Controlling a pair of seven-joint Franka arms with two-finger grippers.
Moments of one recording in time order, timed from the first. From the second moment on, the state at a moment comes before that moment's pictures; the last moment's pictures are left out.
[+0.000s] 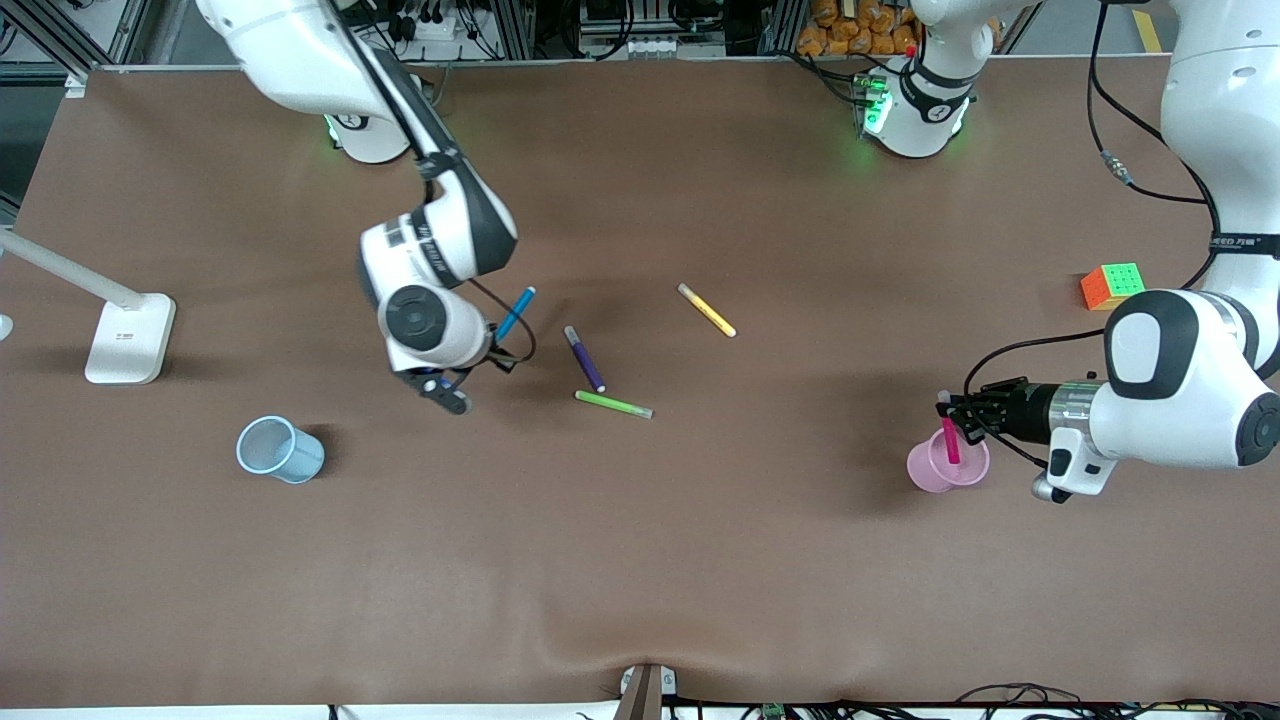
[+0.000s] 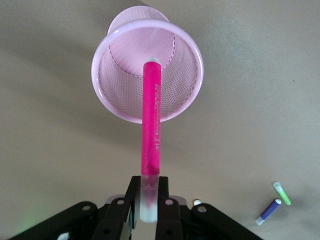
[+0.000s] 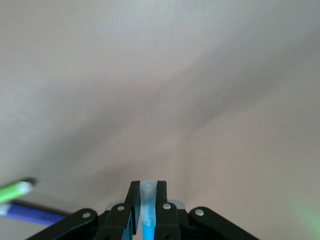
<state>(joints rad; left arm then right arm) 0.31 0.62 -0.38 -1.52 -0.20 1.80 -0.57 0.50 0.45 -0.07 -1.79 0.13 2.00 0.97</state>
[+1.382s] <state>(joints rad) 0.33 0.36 -0.40 -1.44 0.03 1.78 -0.41 0.22 0.49 -0.12 -1.54 -0.45 2.23 0.57</state>
